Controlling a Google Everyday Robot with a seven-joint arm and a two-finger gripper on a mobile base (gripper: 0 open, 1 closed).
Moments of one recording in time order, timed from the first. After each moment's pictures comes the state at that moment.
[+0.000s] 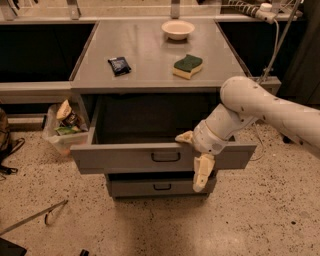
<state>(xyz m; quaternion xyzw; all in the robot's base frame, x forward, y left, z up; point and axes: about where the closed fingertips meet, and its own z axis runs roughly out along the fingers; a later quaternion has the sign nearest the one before) 0.517 -0.088 0.684 -0.73 0.62 0.24 0.16</state>
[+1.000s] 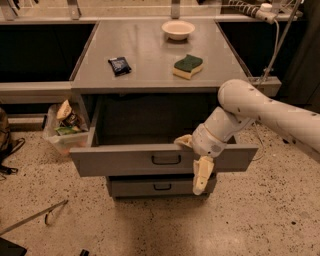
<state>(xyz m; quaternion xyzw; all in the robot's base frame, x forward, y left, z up) 0.507 -0.086 0.673 -0.72 0.62 0.28 0.14</state>
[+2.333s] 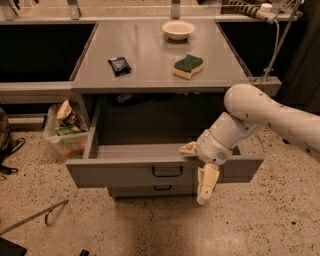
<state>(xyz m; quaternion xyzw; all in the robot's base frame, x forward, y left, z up) 0.476 -0.091 0.680 -0.71 0.63 0.29 0.13</state>
